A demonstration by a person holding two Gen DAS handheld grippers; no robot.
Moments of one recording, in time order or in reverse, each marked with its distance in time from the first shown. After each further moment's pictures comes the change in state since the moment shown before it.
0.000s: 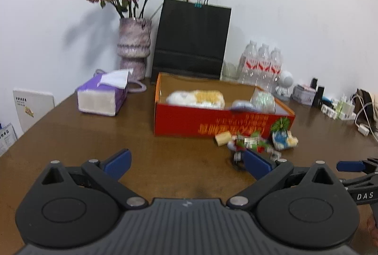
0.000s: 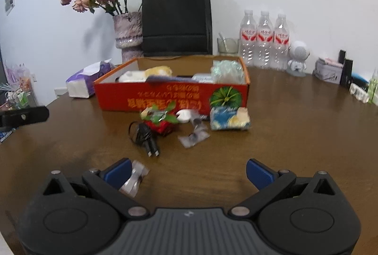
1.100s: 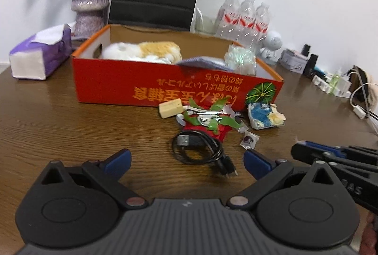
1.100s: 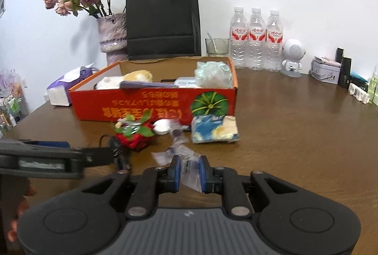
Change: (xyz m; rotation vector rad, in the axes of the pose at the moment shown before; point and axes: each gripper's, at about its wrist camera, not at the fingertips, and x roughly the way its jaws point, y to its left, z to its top) left arm 0.121 -0.080 -0.006 -0.026 0.205 -0.068; right arm 0.042 -0.037 0.021 0.017 -0.019 -0.042
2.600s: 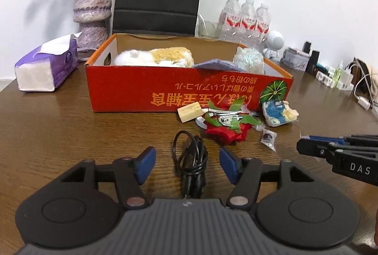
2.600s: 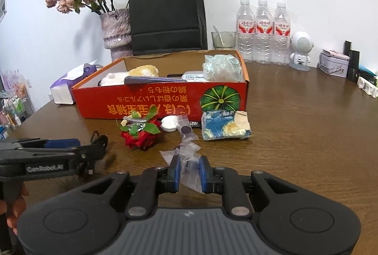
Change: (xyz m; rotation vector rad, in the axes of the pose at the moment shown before) left arm -0.003 0.025 -0.002 0.083 -0.039 0.017; right arm 0.016 0.011 0.000 0.016 0.027 0.036
